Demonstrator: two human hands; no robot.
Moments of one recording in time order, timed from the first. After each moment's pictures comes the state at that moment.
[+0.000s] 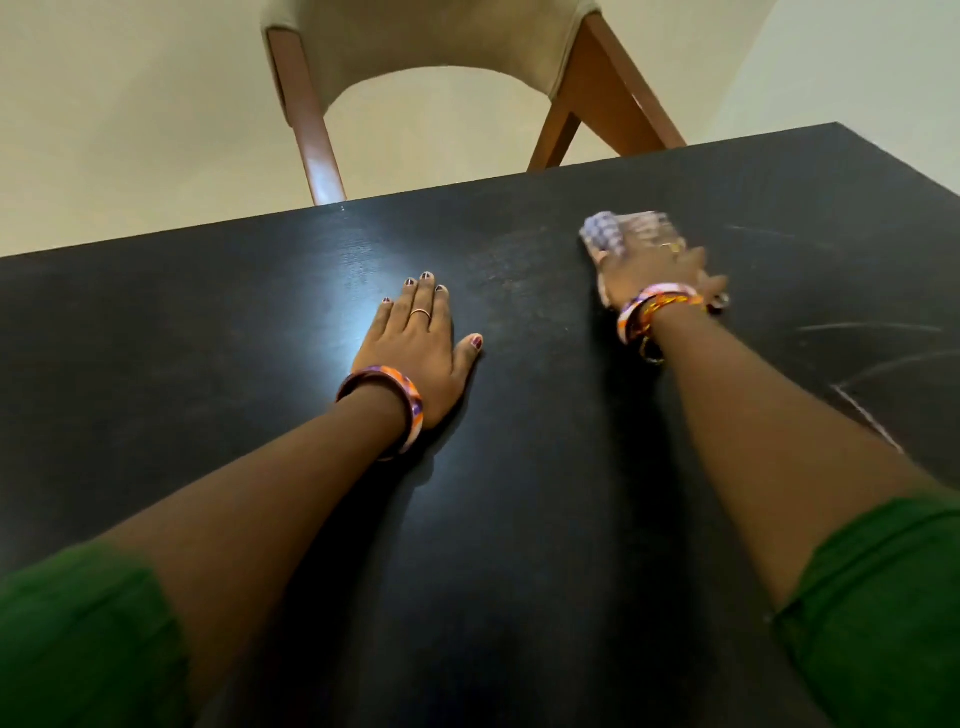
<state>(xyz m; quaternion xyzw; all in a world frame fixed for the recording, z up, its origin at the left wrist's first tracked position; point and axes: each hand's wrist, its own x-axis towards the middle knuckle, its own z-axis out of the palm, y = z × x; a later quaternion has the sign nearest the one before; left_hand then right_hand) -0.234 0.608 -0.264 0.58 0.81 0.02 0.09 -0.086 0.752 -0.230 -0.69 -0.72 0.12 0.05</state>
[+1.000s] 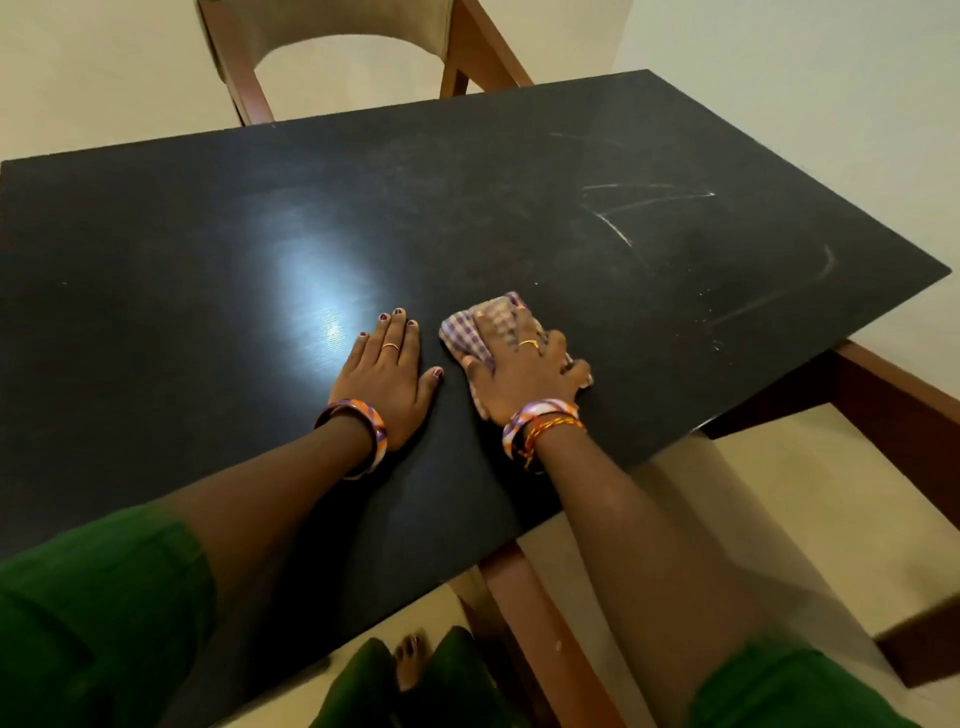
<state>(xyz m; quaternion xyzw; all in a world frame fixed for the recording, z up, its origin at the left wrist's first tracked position) -0.061 0.393 -0.260 0.63 0.77 0.01 0.10 0.079 0.445 -0.244 -0.60 -0.79 0.13 -0.02</state>
